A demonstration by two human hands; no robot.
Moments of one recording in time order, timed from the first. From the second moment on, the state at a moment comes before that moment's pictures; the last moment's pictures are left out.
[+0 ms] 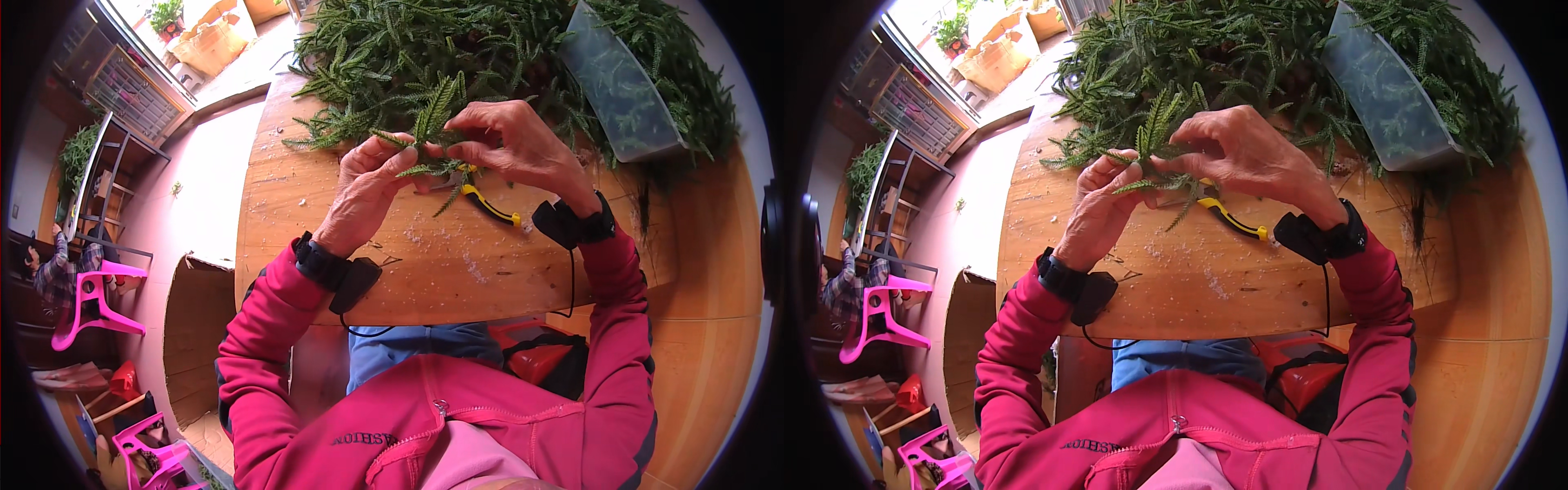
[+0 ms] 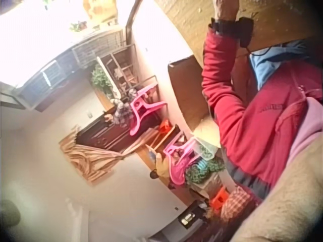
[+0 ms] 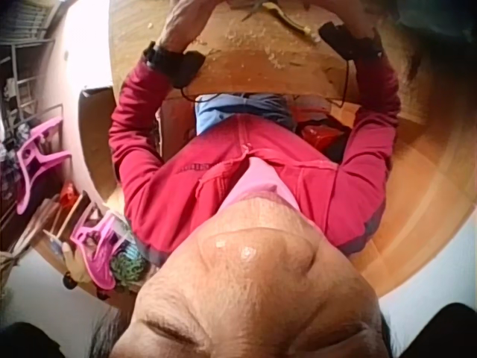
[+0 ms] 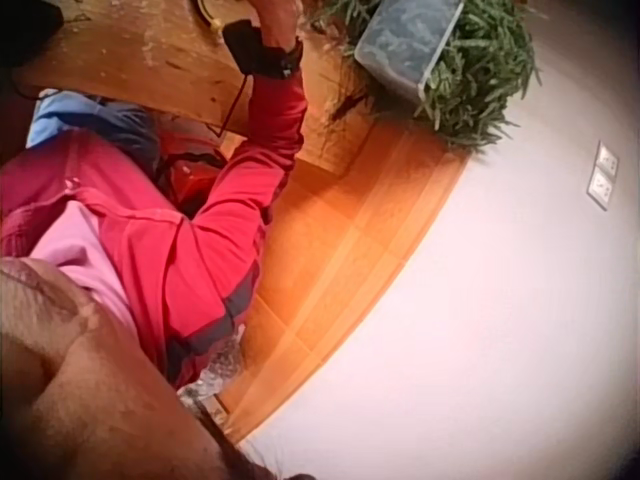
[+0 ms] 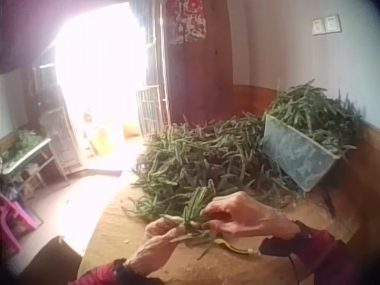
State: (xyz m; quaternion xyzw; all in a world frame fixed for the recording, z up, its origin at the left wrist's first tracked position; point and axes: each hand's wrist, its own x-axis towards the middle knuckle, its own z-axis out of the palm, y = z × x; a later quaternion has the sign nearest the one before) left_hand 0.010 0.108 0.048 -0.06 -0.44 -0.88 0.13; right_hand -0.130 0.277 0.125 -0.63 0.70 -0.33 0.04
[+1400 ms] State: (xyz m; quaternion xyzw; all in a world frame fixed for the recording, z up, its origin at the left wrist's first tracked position) left_hand 0.014 0.100 0.054 -0.11 -0.34 -0.93 -0.01; right_hand -0.101 0.278 0.137 -0.53 0.73 -0.41 0.08
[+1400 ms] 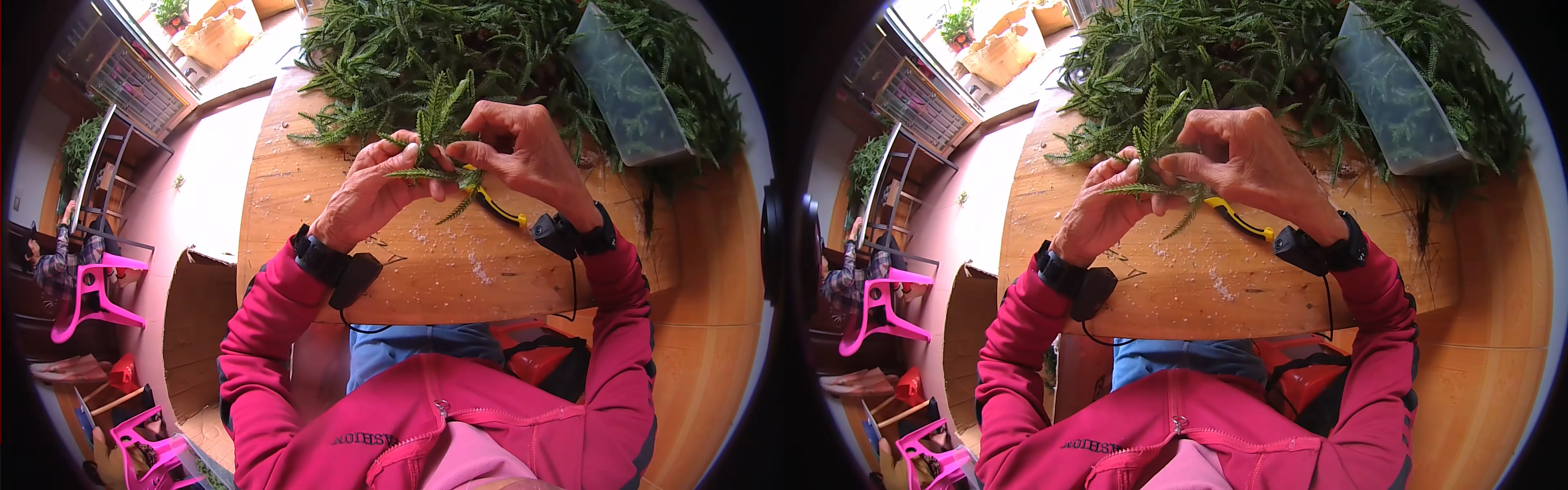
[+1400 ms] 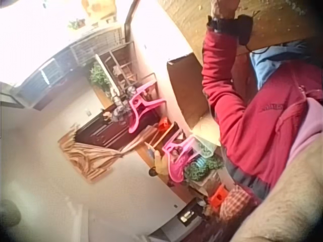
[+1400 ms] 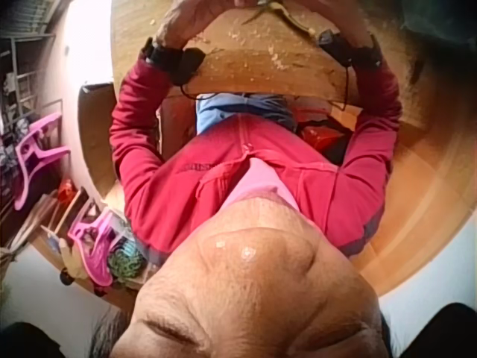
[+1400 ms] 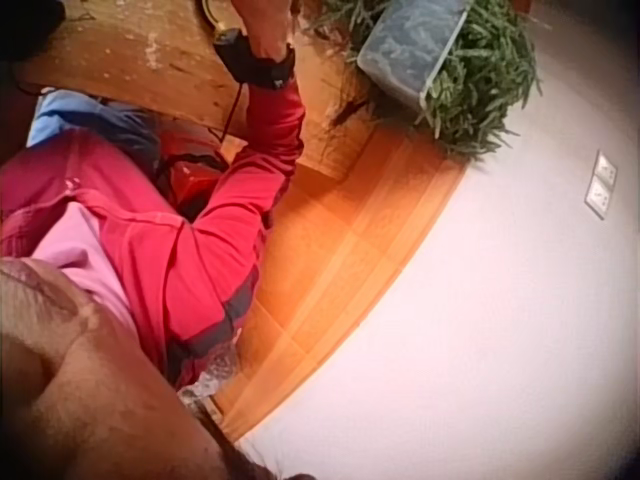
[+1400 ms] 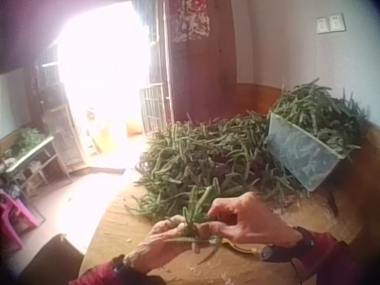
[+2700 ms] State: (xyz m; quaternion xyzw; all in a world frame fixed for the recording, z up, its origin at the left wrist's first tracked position) left_hand 0.016 0.110 0.055 -0.01 -0.54 -0.81 0.22; right_hand -0.116 0.271 0.120 -0.59 0.70 -0.40 0.08
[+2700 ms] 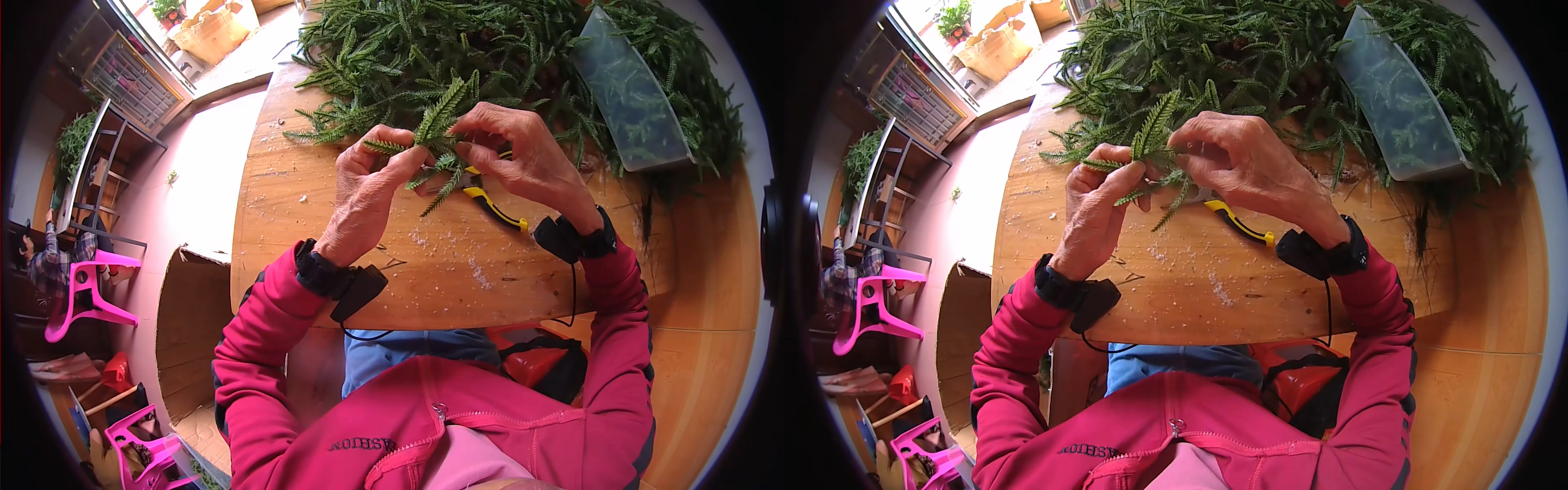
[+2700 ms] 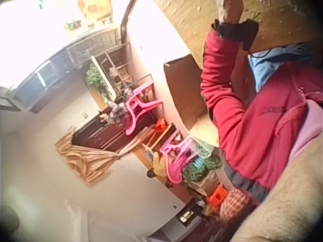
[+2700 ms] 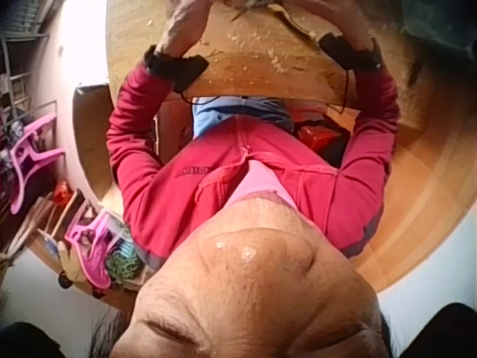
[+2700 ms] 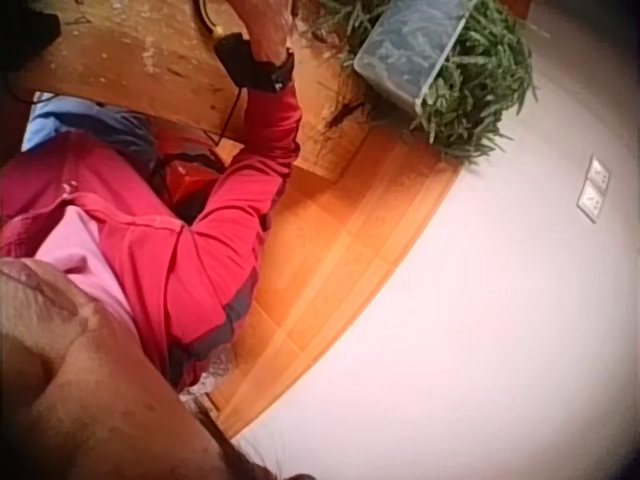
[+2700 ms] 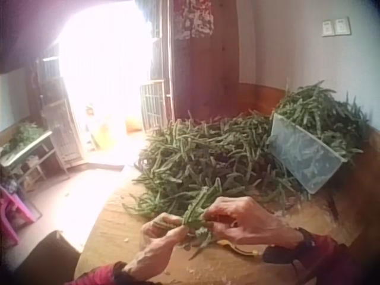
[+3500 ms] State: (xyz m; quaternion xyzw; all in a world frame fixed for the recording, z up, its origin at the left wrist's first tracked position) left_hand 0.015 0.119 0.061 0.00 -0.43 -0.88 0.18; right_hand -0.111 0.274 0.128 -0.53 0.72 -0.42 0.15
